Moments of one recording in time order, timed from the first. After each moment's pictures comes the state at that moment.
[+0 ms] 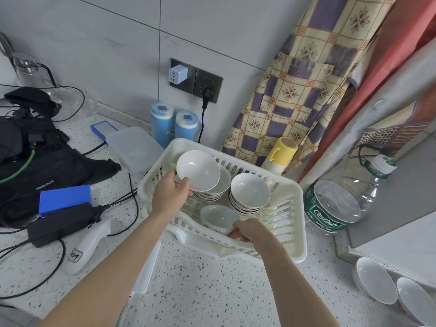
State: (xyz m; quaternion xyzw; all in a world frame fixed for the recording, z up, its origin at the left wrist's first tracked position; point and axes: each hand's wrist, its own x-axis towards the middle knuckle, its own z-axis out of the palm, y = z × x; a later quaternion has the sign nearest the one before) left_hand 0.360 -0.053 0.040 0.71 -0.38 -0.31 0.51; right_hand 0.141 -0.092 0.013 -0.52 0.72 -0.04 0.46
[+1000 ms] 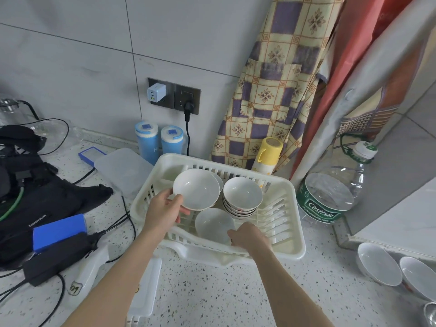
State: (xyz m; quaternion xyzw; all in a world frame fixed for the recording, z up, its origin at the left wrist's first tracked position) left_hand 0.365 -0.047 0.045 0.67 -0.40 -0.39 0.49; right_hand 0.146 -0.079 0.014 -0.60 0.74 0.03 0.30
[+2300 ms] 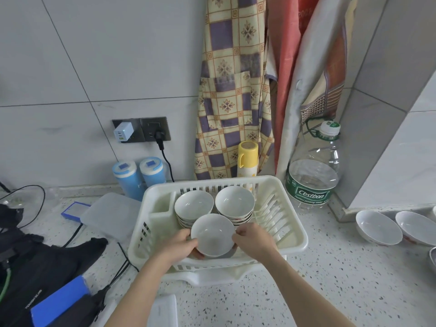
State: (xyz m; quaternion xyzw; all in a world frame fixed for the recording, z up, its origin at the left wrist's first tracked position) left_hand 0.361 -0.067 0.043 0.68 -0.57 -0.45 0.12; right_hand 0.143 -0.058 0.037 -0.61 0.71 -0.15 0.32
